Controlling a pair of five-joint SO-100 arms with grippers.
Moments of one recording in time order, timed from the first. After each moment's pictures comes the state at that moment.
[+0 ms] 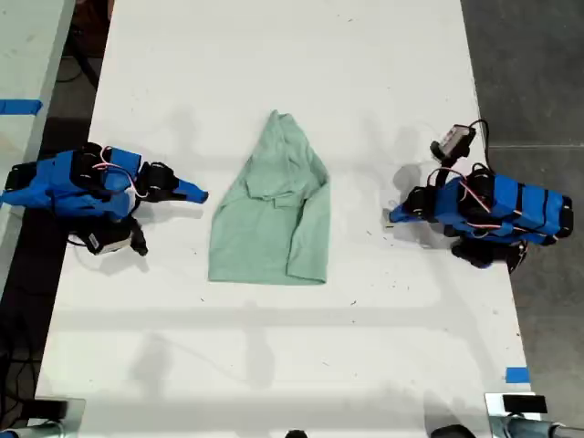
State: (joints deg) arm 0 -10.5 204.3 183.6 52.5 3.9; arm 1 16.2 200.7 173.4 81.8 -4.9
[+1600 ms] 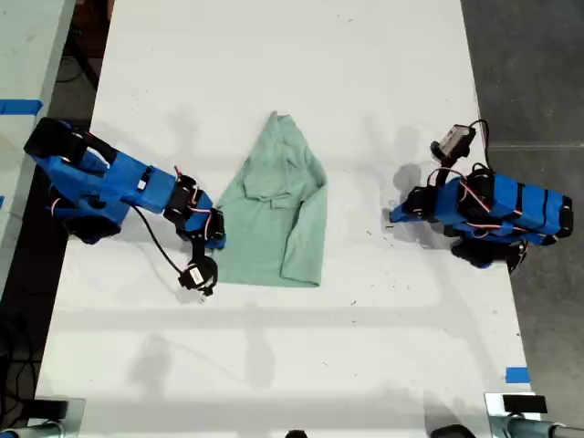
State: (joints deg) arm 0 4.5 98.7 122.5 53.3 -19.2; arm 1 16.2 200.7 173.4 81.8 -4.9
